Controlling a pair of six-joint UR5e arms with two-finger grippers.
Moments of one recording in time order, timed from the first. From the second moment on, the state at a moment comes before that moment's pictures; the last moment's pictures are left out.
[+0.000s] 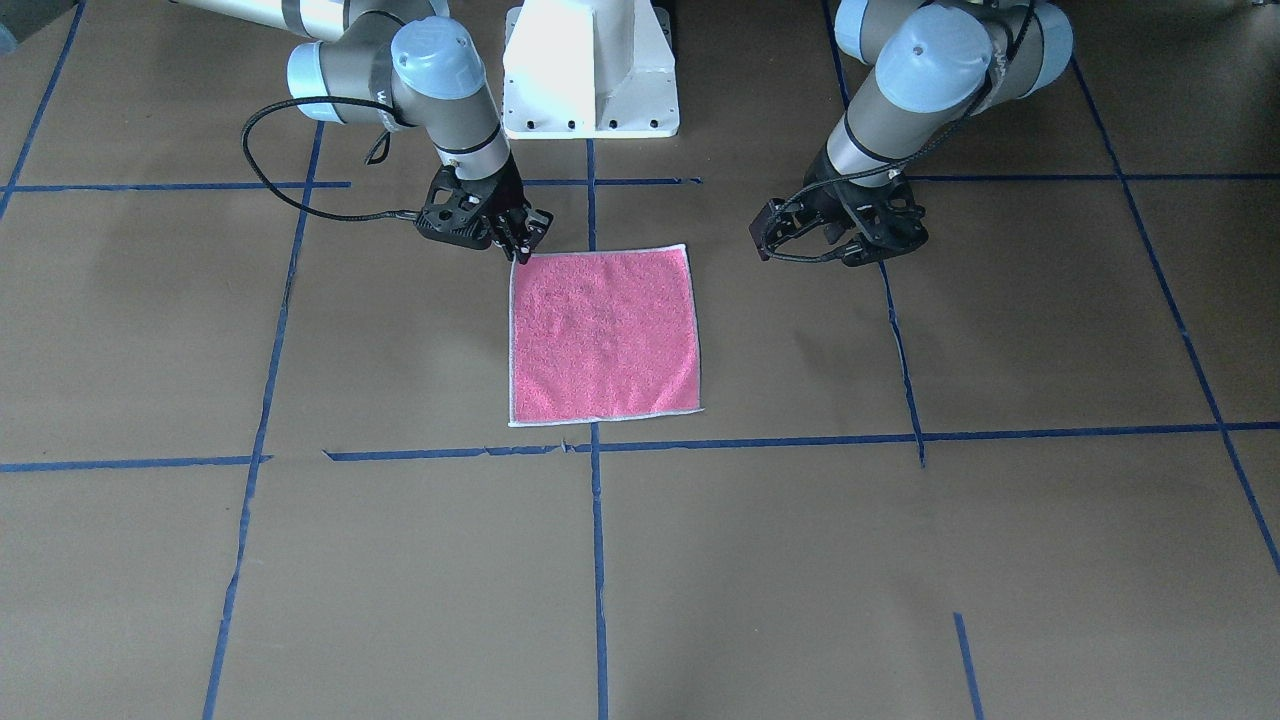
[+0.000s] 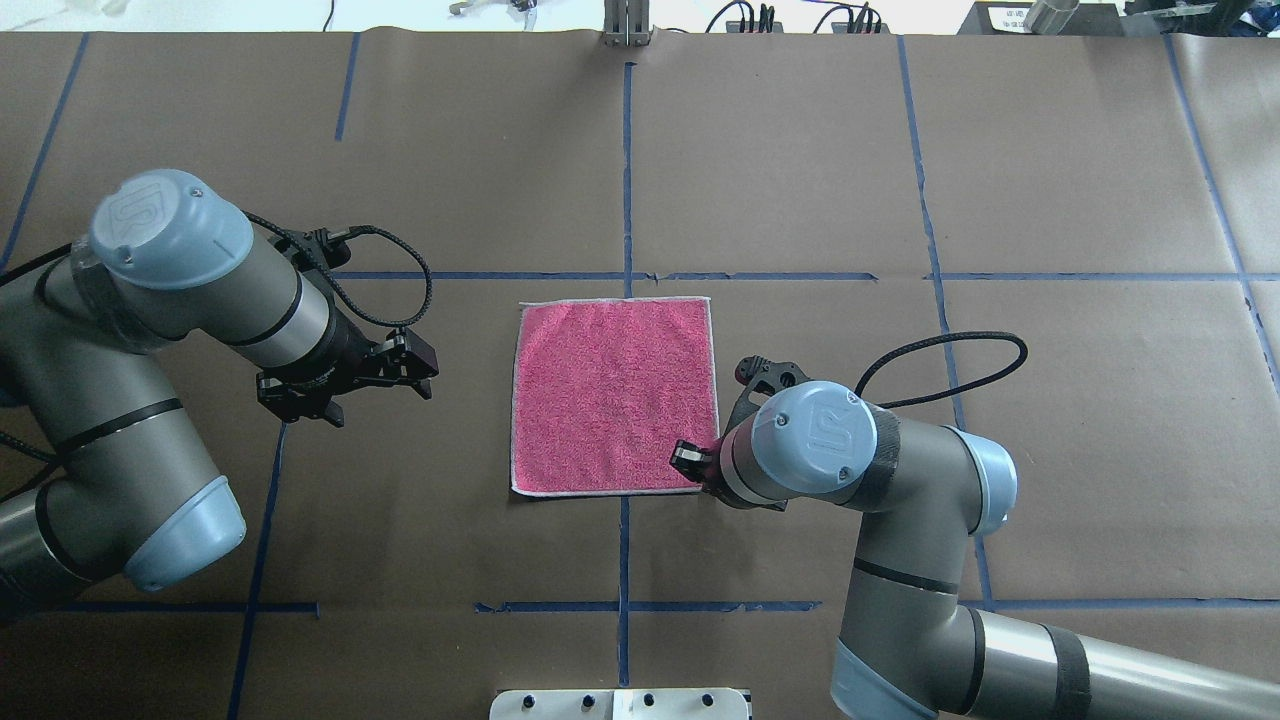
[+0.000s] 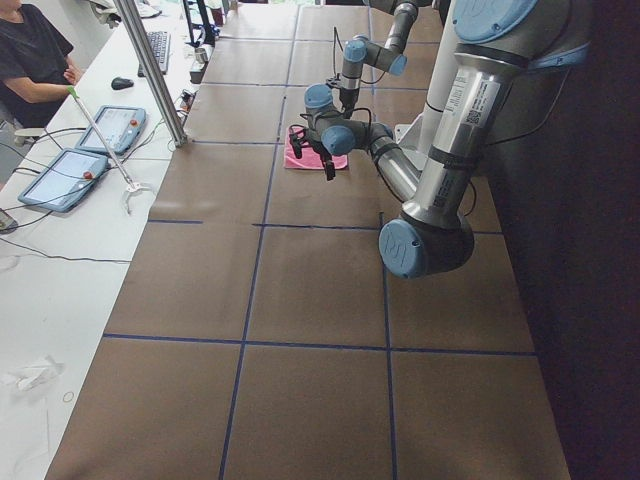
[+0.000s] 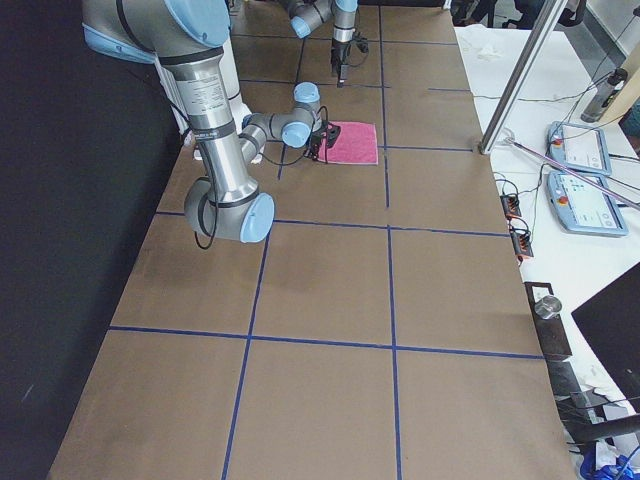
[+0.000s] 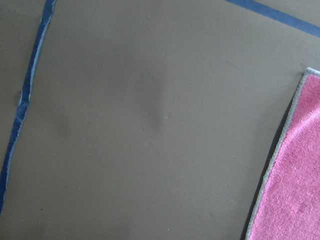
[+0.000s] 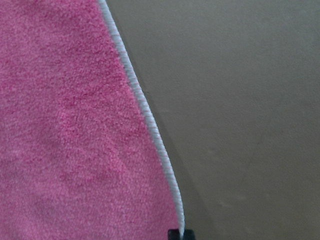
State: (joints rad) left arm -0.66 -1.92 -1.91 -1.67 -2.13 -1.42; right arm 0.35 -1.10 1.75 -1.32 1.77 1.74
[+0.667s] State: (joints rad) left arm -0.48 -1.98 -1.92 -1.66 -1.95 -1.59; right arm 0.37 -1.13 1.82 -1.33 1.77 1.74
